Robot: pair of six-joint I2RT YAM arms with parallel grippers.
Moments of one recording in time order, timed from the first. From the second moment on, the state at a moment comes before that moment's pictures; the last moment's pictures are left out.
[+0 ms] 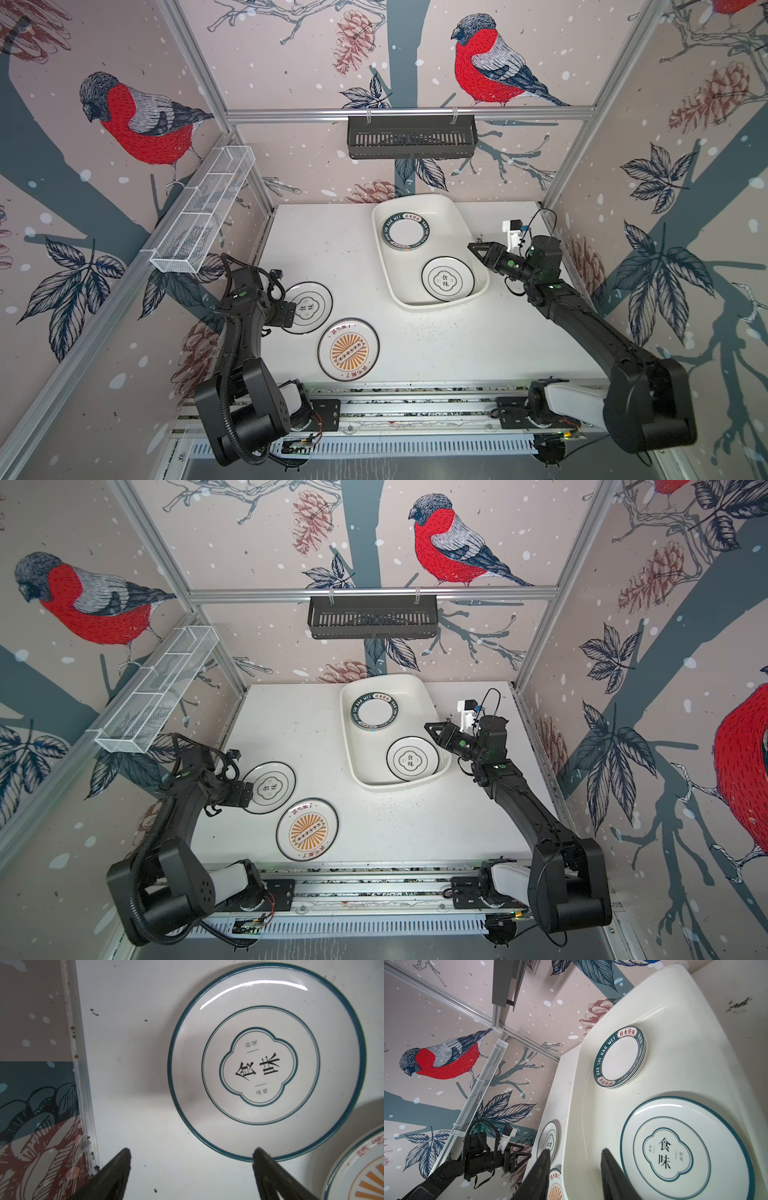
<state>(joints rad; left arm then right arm) 0.43 1.23 0.78 -0.74 0.07 0.49 0.13 1.22 0.74 0.20 -0.71 0.76</state>
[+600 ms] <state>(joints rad) 0.47 1.42 0.77 -0.71 0.13 0.50 0.13 1.21 0.81 0.10 -0.70 0.76</state>
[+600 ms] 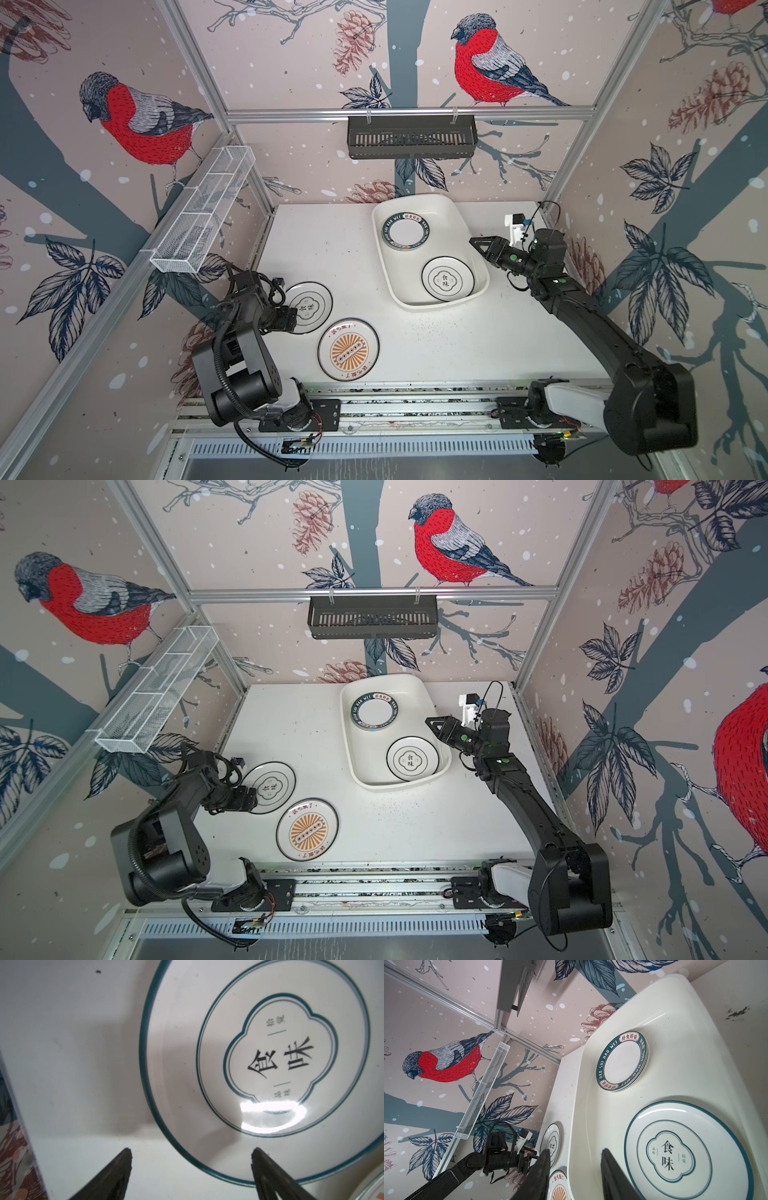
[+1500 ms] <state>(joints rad) 0.47 1.68 0.96 -0.76 0.39 0.49 0.13 1.20 0.80 0.09 -0.68 0.74</state>
